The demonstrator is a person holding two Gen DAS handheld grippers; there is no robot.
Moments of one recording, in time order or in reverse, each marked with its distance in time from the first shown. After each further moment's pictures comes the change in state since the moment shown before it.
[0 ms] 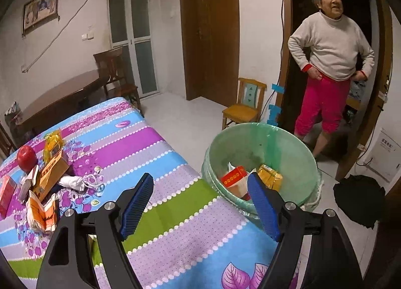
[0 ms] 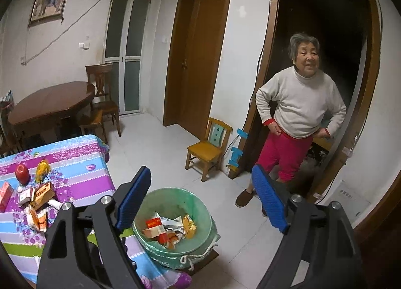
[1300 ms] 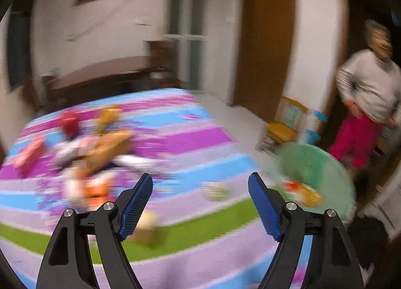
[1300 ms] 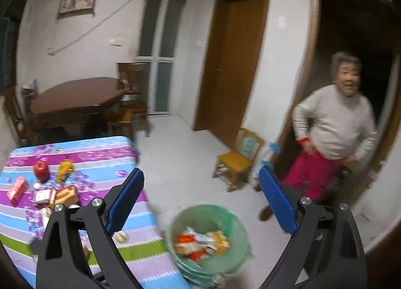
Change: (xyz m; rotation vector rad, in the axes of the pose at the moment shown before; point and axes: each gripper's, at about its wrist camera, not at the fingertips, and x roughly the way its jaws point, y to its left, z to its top) left arm -0.038 0.125 -0.024 -0.267 -0.036 0.253; right arm 0.050 0.086 0.031 -0.097 -0.028 0.251
